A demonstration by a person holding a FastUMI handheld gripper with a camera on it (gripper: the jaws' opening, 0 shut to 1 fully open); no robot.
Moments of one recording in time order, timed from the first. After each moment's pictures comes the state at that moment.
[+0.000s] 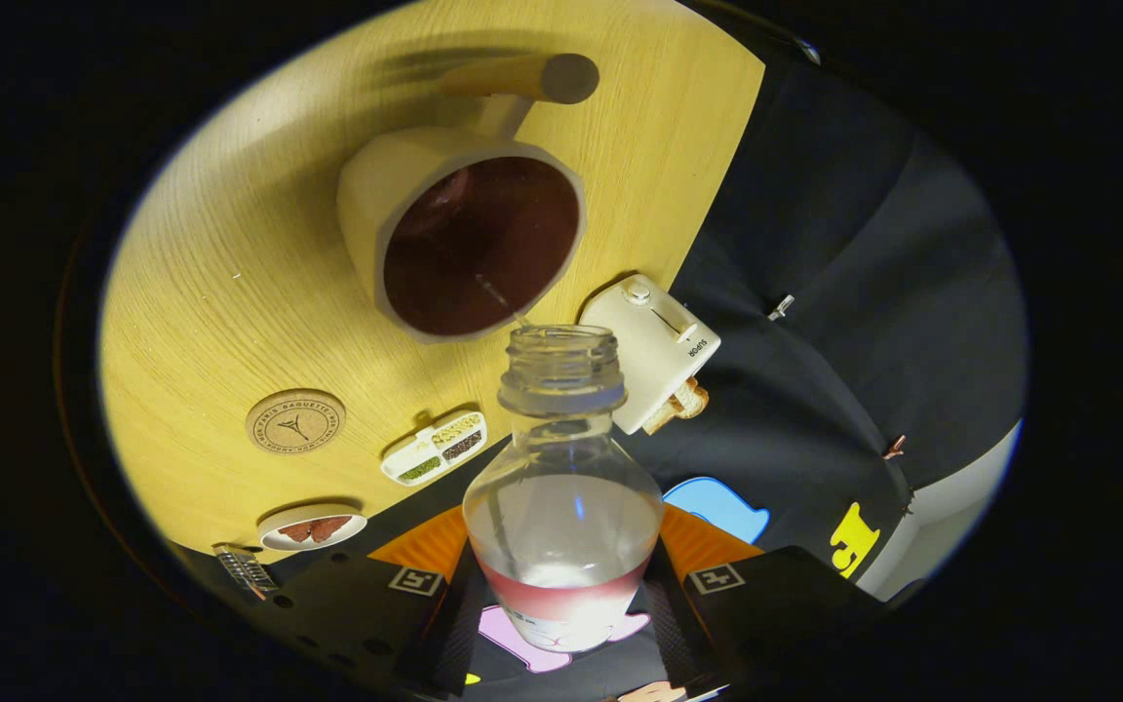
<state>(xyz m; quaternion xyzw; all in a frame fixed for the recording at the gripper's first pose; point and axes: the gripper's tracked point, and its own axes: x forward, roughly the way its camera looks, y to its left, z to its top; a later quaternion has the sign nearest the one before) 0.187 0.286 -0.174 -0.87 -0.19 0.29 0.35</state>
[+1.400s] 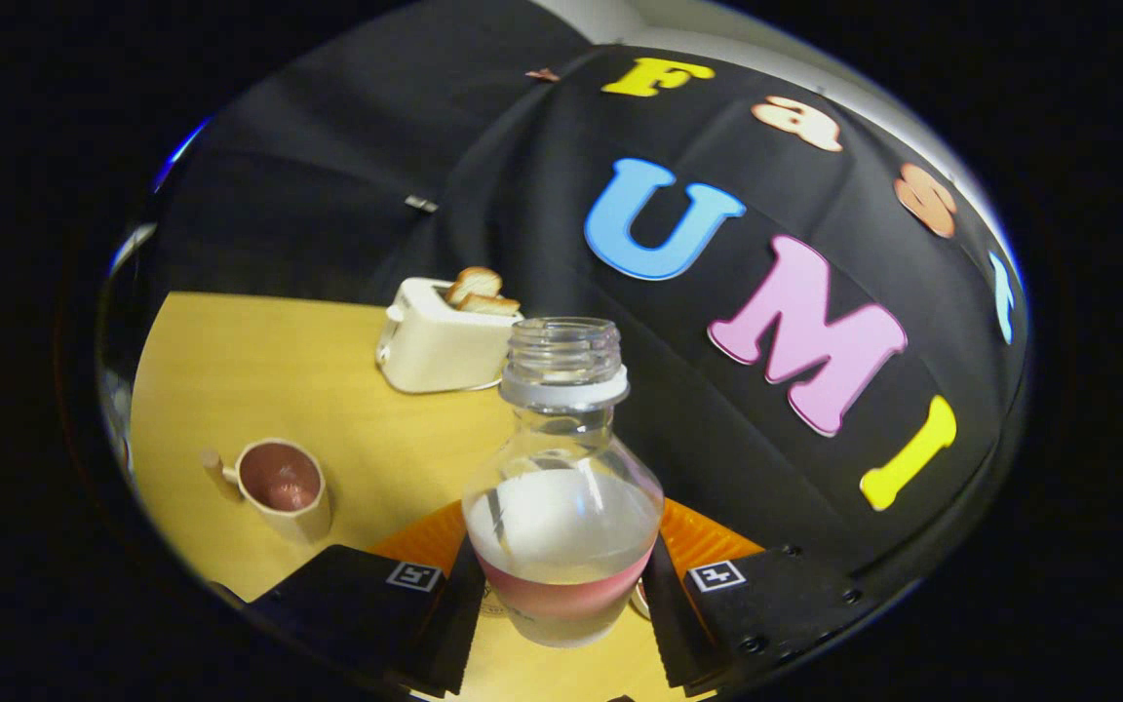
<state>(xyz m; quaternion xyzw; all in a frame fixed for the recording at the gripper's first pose) 0.221 0.166 -0.115 -0.21 0.07 0.30 0.93</state>
